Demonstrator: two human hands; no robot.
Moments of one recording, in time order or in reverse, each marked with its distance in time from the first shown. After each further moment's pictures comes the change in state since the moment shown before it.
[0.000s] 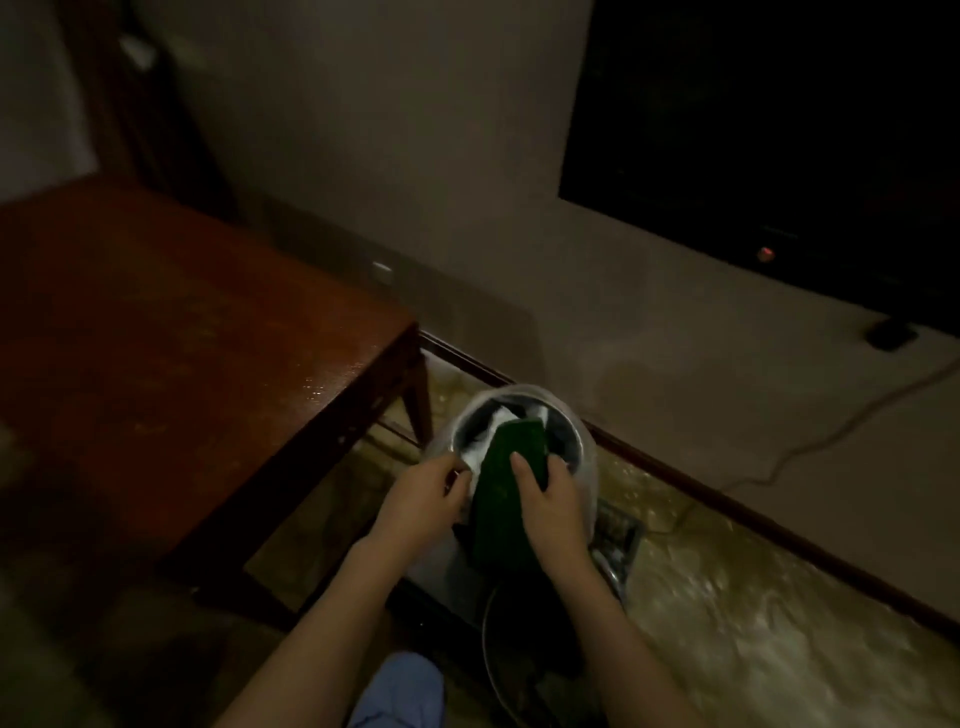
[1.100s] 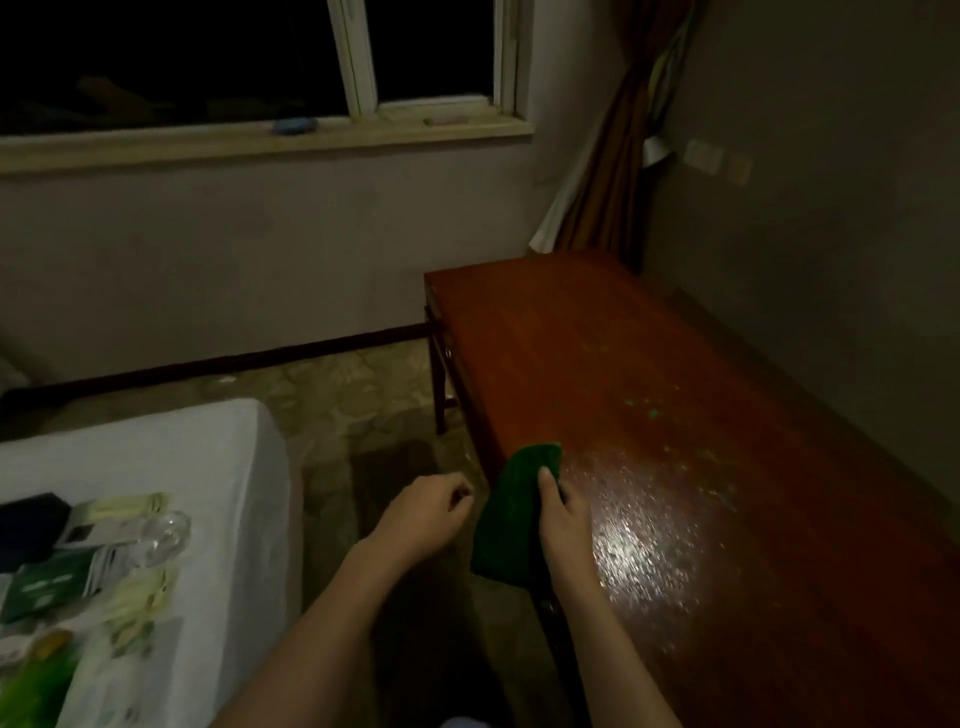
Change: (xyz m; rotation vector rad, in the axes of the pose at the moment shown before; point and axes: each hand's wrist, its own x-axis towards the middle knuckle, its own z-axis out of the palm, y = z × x) left_hand -0.082 -0.503 -0.517 0.068 0.350 -0.451; right_hand -0.009 -0.169 0.731 0.057 -0.636 0.059
